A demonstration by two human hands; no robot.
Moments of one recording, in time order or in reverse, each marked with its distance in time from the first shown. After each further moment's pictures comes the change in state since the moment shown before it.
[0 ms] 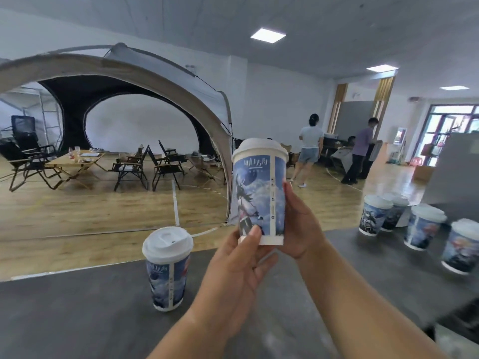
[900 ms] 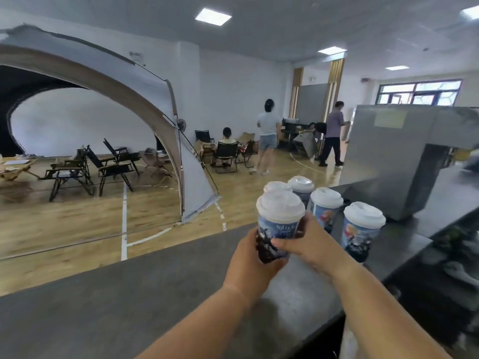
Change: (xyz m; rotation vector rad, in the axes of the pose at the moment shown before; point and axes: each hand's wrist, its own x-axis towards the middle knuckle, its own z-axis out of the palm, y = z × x) left_hand 0.214 -0.316 0.154 1.088 -0.082 0.022; right_hand -0.219 -0.189 -0.306 -0.993 0.772 -0.078
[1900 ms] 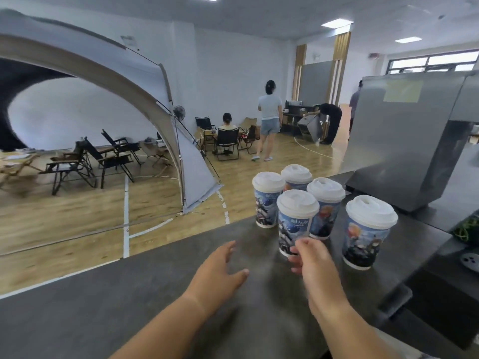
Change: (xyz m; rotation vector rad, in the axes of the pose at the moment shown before) left_hand 0.041 -0.051 -0.009 0.380 -0.095 -0.211; right_hand 0.017 0.076 0.002 0.300 0.458 0.223
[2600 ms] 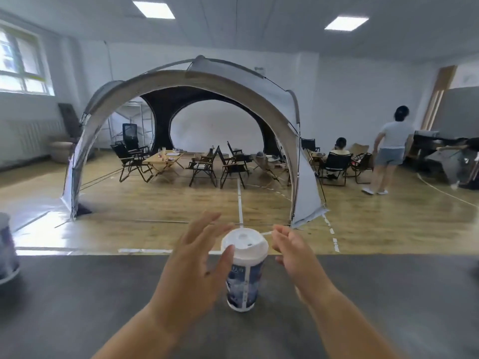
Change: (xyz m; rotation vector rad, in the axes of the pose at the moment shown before) left_hand -0.350 -0.219 -0.401 0.220 0.798 0.258; right_hand -0.343 -0.026 0.425 -0.169 -0.757 -0.107
